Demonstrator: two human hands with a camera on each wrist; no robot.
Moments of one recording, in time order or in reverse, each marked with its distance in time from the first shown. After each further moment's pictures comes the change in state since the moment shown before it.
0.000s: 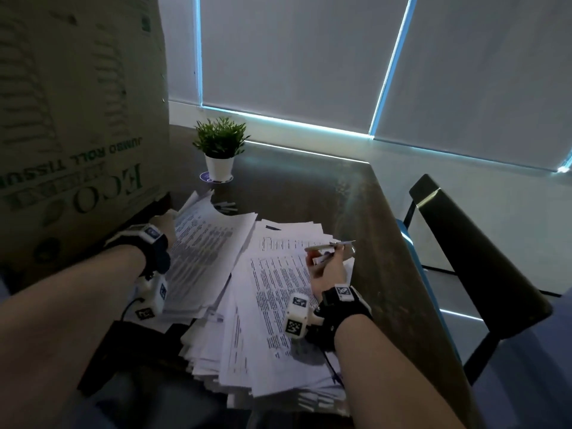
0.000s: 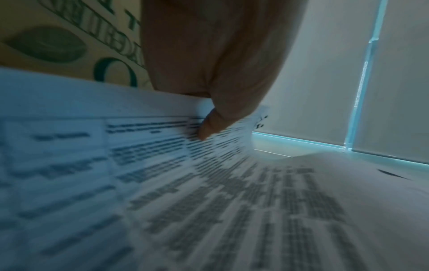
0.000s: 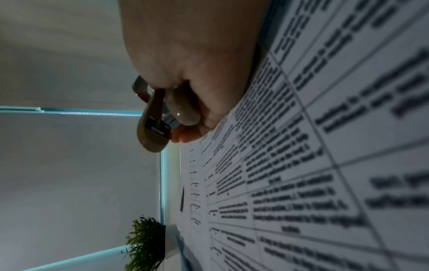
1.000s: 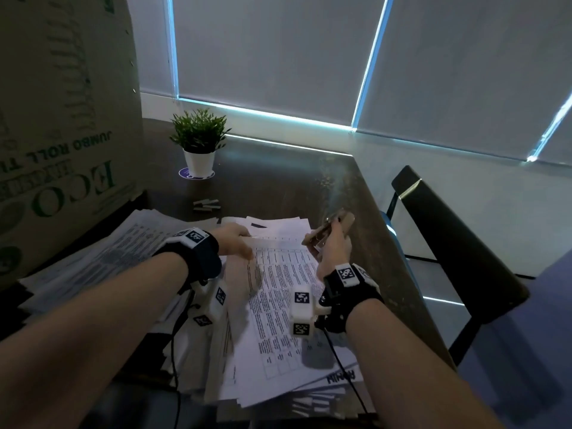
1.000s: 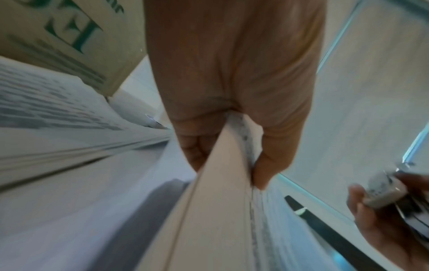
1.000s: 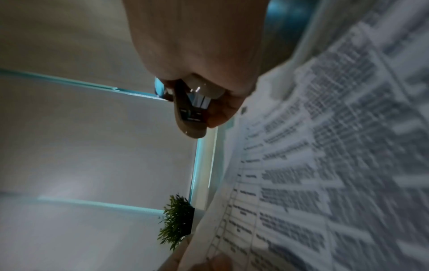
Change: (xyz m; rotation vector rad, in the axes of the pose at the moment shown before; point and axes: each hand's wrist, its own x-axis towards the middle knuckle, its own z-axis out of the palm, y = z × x) left_hand -0.047 0.122 0.021 -0.247 -0.420 0.417; right_hand 0.003 -0.033 0.017 -0.287 0.007 -0.264
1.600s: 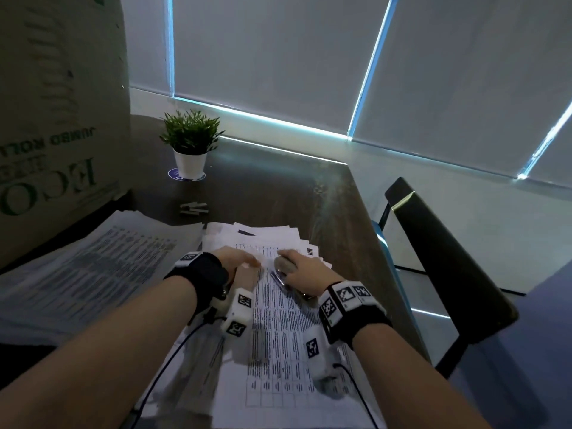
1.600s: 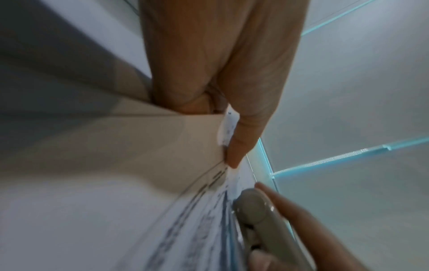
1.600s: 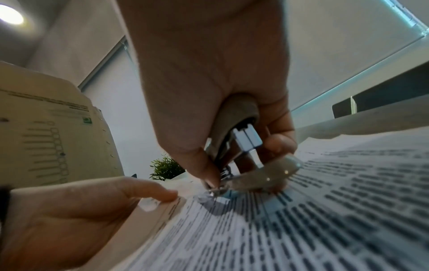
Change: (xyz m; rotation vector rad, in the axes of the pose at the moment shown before) left_hand 0.022 0.018 0.046 -0.762 -0.075 -0.258; right_hand -0.021 -0.024 -0.012 -1.742 -0.676 -0.303
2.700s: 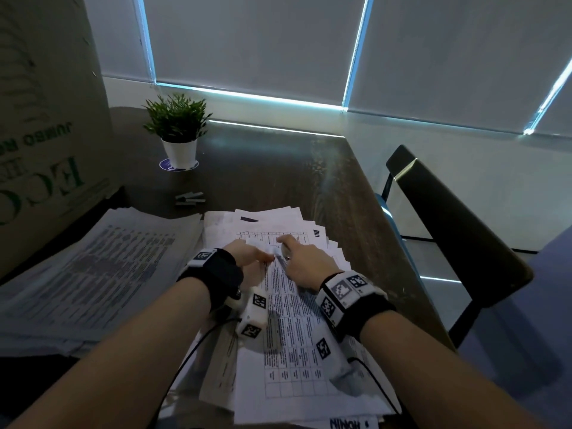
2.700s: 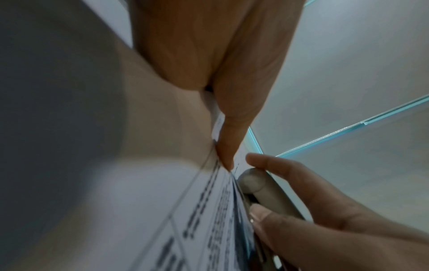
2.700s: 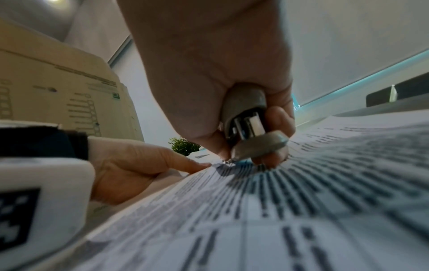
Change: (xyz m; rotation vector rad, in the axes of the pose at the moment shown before) left_hand 0.022 -0.012 0.014 0.079 0.105 0.009; right_hand -0.003 -0.008 0.024 -0.047 0.121 0.014
